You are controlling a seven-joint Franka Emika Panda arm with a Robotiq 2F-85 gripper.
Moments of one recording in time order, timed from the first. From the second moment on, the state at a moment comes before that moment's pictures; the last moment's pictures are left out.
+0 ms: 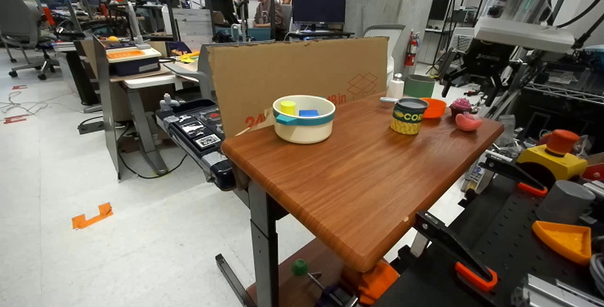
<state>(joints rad) -0.14 0.20 -0.23 -2.51 0.08 2.84 0.53</state>
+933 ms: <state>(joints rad) -0.07 0.21 -0.30 -2.56 0.06 2.90 0.63</state>
